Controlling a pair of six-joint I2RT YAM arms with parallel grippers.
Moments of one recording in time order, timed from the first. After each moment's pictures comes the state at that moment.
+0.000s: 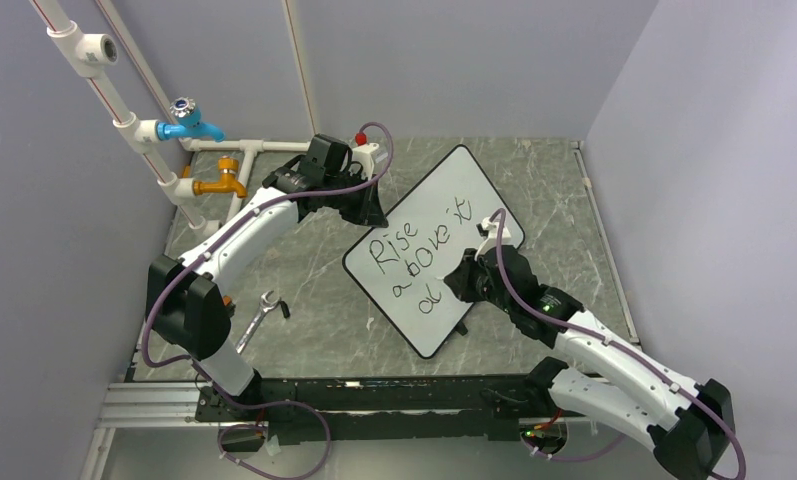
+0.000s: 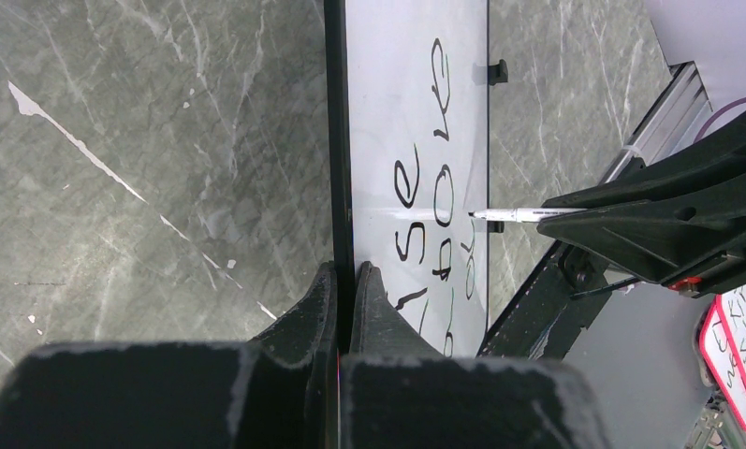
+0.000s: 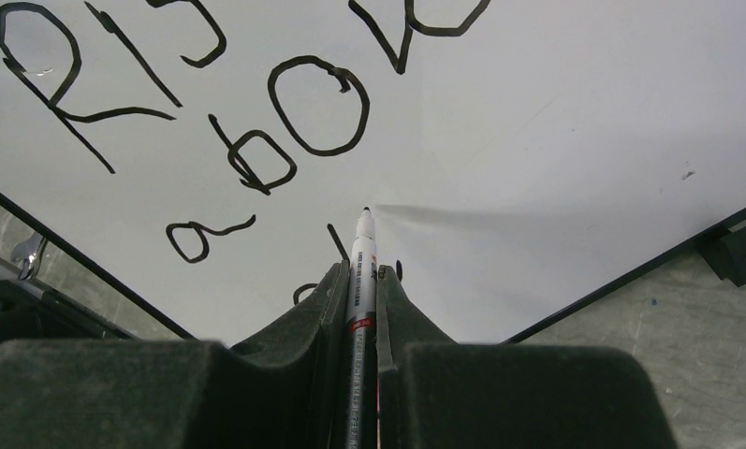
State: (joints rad) left arm -0.51 1.63 1.47 -0.60 0.50 -0.18; right arm 0.72 0.83 0.61 -0.33 0.12 0.57
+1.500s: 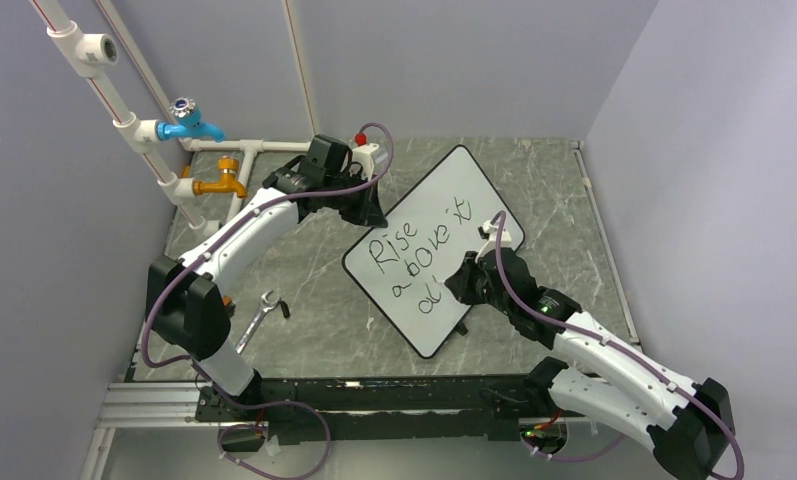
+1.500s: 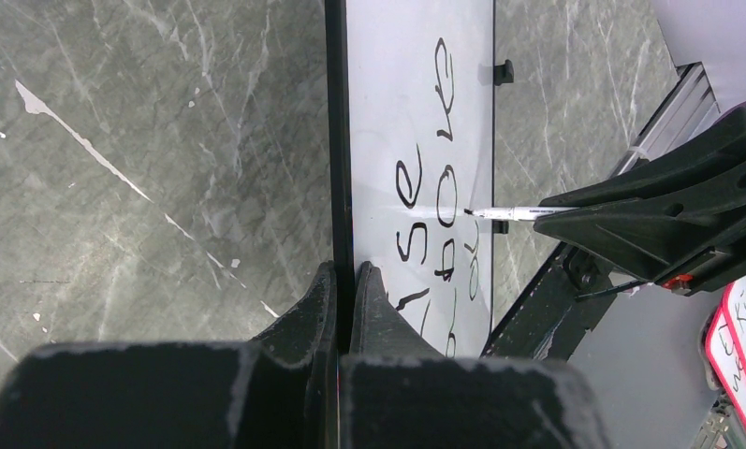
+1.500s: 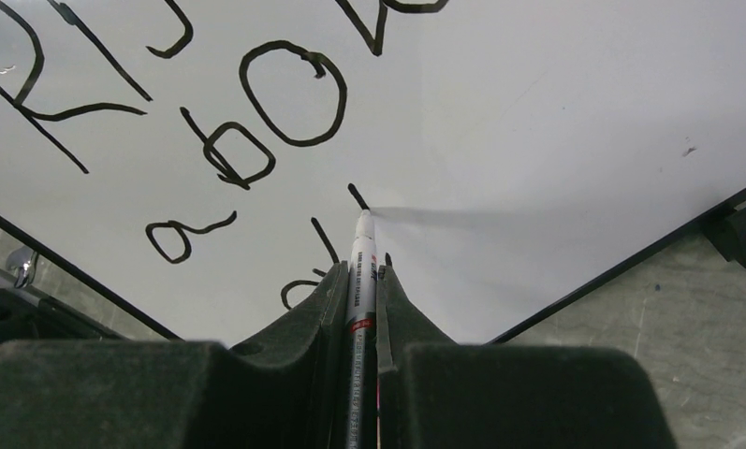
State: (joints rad) left arm -0.51 1.63 1.47 -0.60 0.49 -0.18; right arm 0.72 0.84 0.58 -0.32 0.13 0.60
